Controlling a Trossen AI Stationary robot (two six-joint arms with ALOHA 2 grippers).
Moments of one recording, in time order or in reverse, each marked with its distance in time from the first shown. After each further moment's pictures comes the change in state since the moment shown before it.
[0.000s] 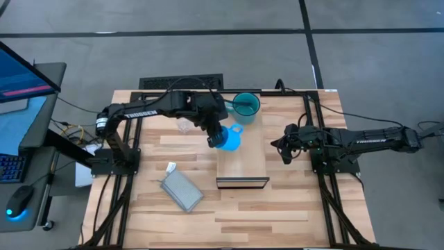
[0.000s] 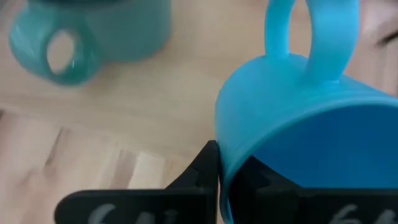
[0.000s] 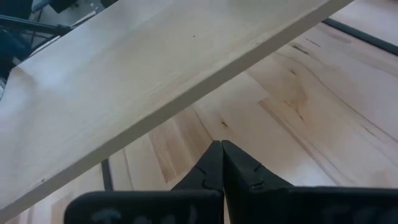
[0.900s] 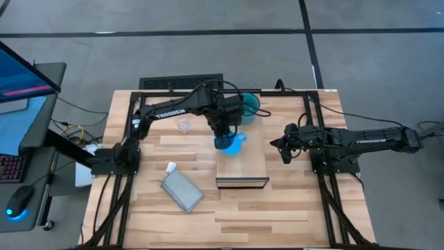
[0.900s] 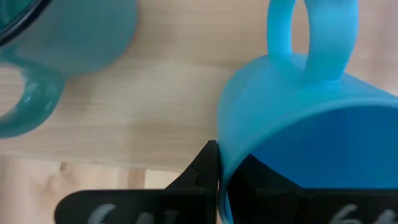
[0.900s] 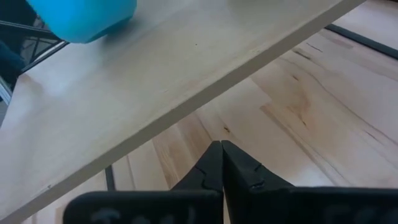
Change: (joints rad) left arm -0.008 0.377 0.514 -0.404 0.013 0.198; right arm -0.002 0.001 0.000 0.022 0.000 0.005
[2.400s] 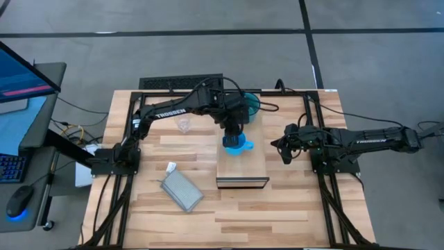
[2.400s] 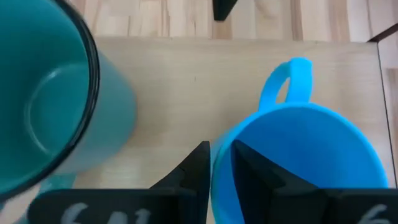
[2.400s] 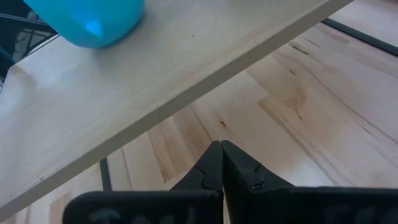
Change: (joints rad) left arm 0.002 -0.005 0.001 0.228 0.056 0.090; right arm 0.000 0.000 0.000 -0.023 0.000 -0.011
